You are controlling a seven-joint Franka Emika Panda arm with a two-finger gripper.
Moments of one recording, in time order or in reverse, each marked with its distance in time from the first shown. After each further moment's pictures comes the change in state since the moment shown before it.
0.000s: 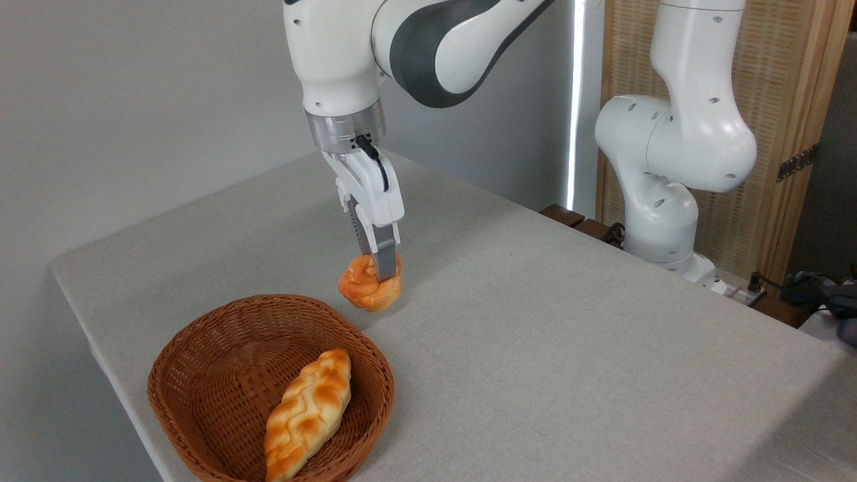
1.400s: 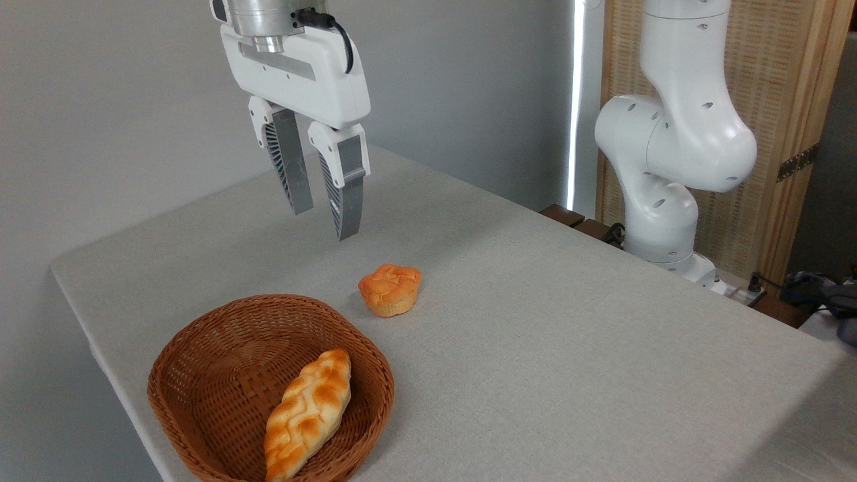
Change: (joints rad) arm 0.005 0.178 0.110 0.569 0.120 -0.318 -0.216
